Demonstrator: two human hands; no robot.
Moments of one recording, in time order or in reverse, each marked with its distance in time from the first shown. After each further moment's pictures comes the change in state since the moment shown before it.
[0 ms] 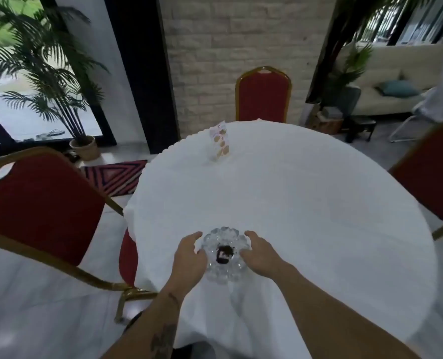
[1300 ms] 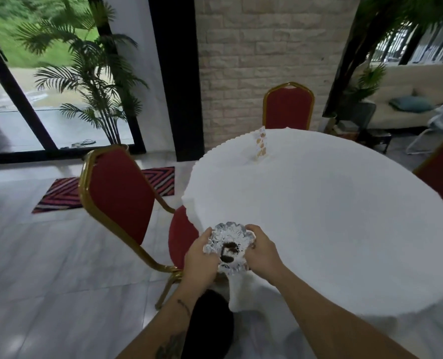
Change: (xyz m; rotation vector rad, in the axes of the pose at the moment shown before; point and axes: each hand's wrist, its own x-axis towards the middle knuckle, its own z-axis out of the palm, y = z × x) left_hand -0.107 -0.062 -0.151 -0.099 0.059 0.043; right_hand -0.117 -0.107 0.144 0.263 0.204 -0.178
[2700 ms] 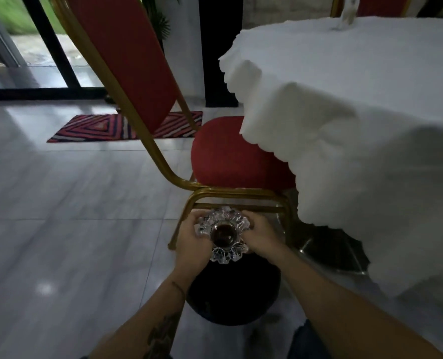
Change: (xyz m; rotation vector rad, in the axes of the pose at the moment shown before) left_hand 0.115 -0.454 0.044 -0.021 0.263 0.136; right_hand 0.108 0.319 0.304 -0.025 -0.240 0.004
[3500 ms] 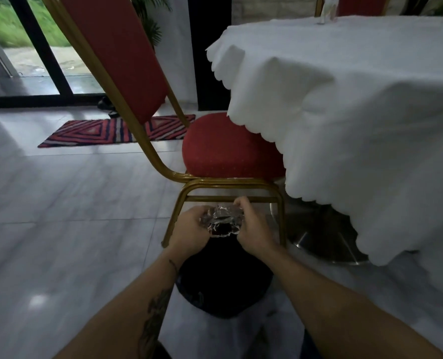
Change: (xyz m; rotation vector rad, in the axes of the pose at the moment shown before) left_hand 0.009 -0.011 0.005 0.399 -0.191 0.268; right_hand -0.016 0.037 0.010 -0.252 0.183 -0.325
